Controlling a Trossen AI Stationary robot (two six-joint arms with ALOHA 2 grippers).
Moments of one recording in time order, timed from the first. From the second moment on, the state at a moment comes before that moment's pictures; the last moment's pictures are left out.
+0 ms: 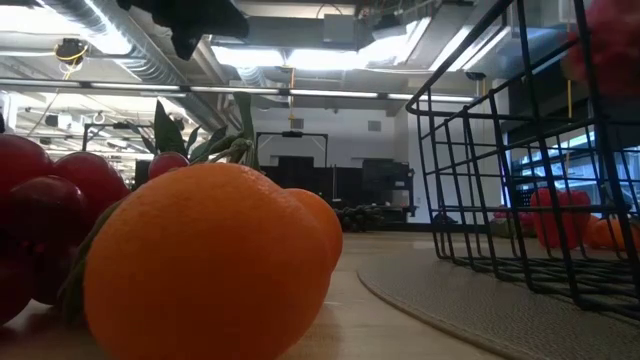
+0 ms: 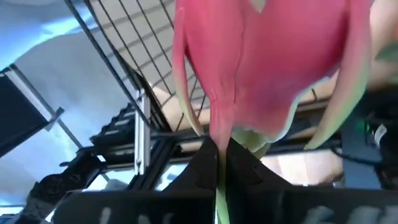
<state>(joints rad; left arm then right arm) -0.18 0.93 0.65 0.07 -0.40 -0.20 0.51 1.39 1.46 -1.57 -0.37 0.91</state>
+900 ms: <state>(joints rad) -0.18 0.93 0.65 0.08 -0.40 -0.21 0.52 1.45 1.17 -1.39 -0.46 1.06</state>
